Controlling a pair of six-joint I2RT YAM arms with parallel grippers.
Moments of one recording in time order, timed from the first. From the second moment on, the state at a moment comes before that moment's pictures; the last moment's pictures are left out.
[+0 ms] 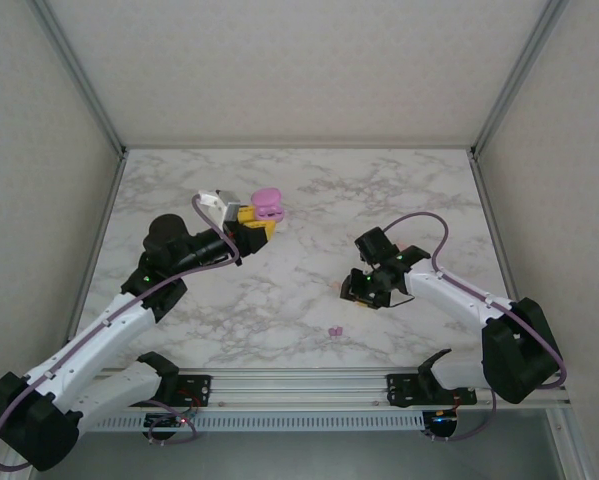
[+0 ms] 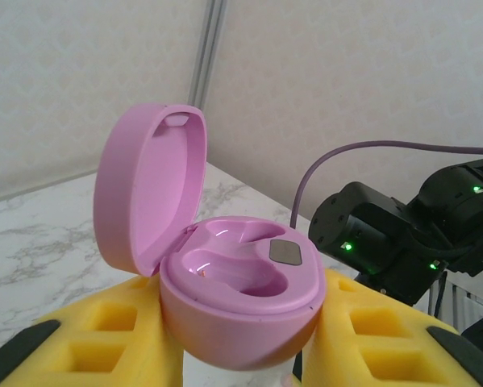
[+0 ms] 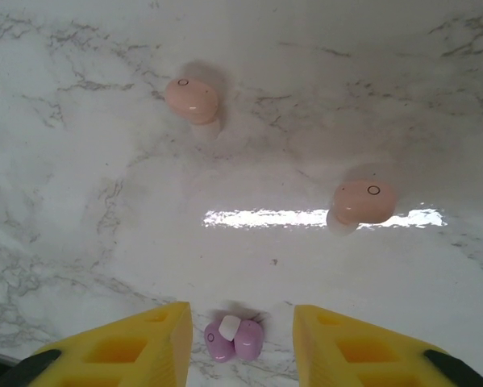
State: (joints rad) left arm -0.54 0.95 0.73 0.20 0.48 -0.25; right arm 0.60 1.32 0.80 -0.75 -0.26 0.77
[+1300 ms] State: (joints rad) left arm -0.55 0.88 0.72 0.16 0.44 -0.25; right arm 0.78 1.49 0.78 -0.75 -0.34 0.79
